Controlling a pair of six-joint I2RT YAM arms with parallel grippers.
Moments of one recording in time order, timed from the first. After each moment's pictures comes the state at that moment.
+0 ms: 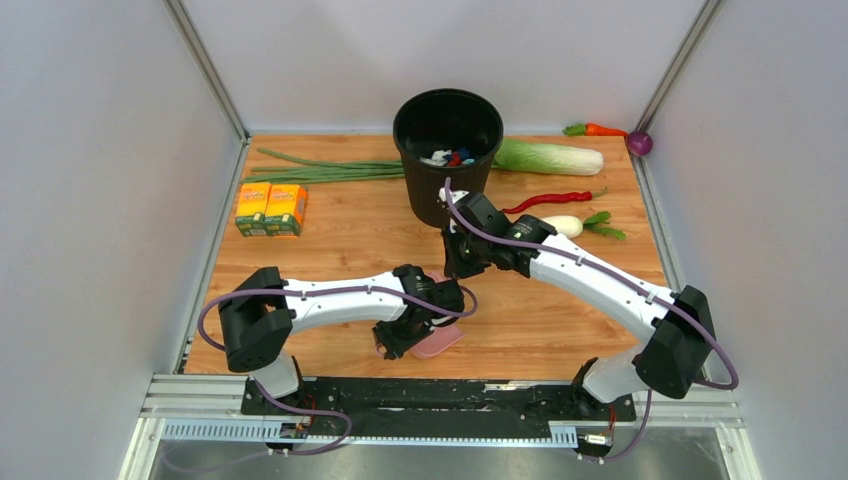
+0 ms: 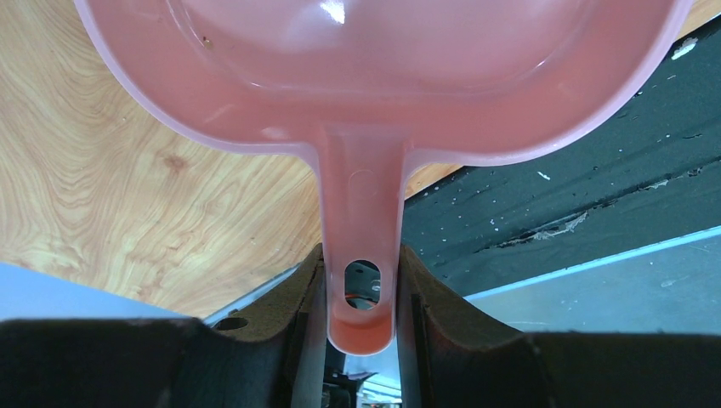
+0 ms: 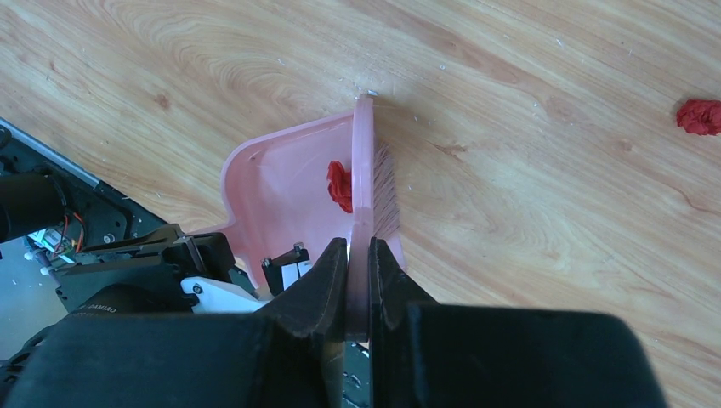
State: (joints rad) left arm -1.20 1.65 1.15 -1.17 -0.09 -0.28; right arm 0.85 1.44 1.26 -0.73 -0.02 0.47
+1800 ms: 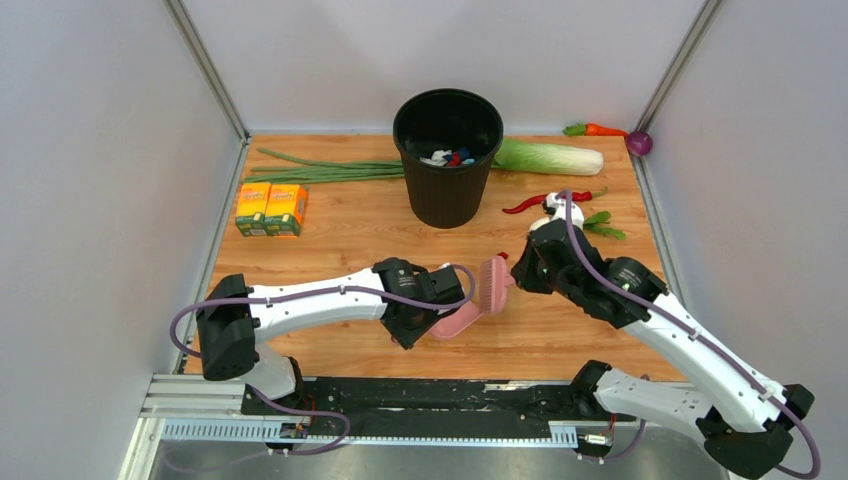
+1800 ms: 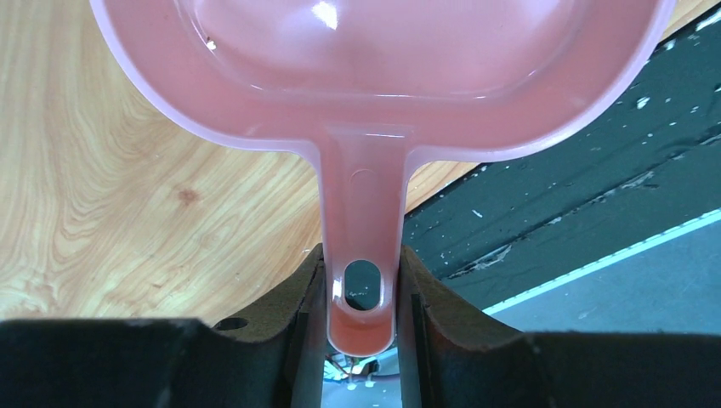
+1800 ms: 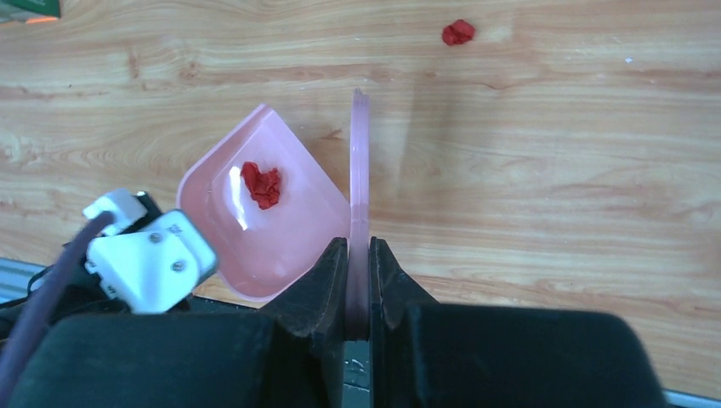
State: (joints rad) left arm -1.20 1.54 1.18 -1.09 -0.13 -0.37; right arm 0.81 0.95 1.12 -0.95 0.31 0.75
